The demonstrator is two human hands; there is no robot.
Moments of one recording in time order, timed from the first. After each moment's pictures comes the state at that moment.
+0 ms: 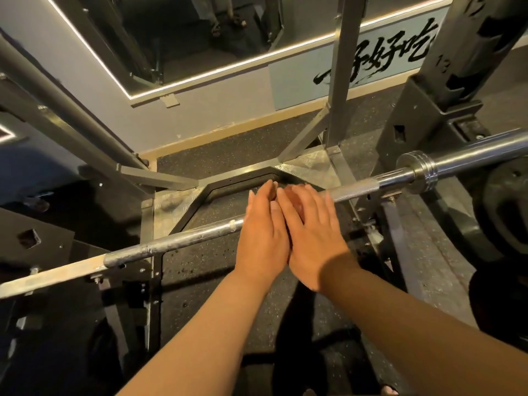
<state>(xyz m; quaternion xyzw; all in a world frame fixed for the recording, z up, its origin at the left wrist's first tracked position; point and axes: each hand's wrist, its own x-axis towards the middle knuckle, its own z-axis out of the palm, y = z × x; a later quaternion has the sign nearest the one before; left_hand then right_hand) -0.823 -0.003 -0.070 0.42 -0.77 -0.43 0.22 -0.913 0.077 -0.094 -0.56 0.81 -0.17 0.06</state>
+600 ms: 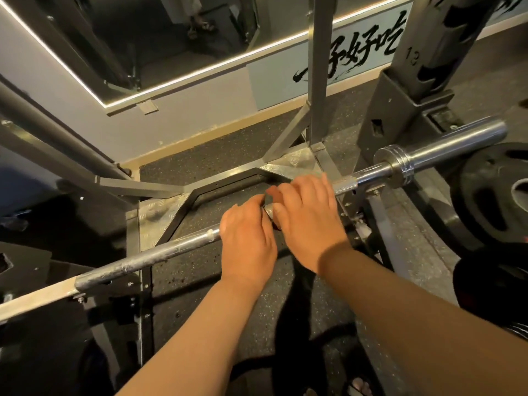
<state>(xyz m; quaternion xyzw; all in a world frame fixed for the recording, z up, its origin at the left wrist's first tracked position) -0.836 -0.003 -0.076 0.39 -0.86 -0.23 0.22 -0.948 0.068 -0.083 -0.52 0.84 -0.18 0.00</state>
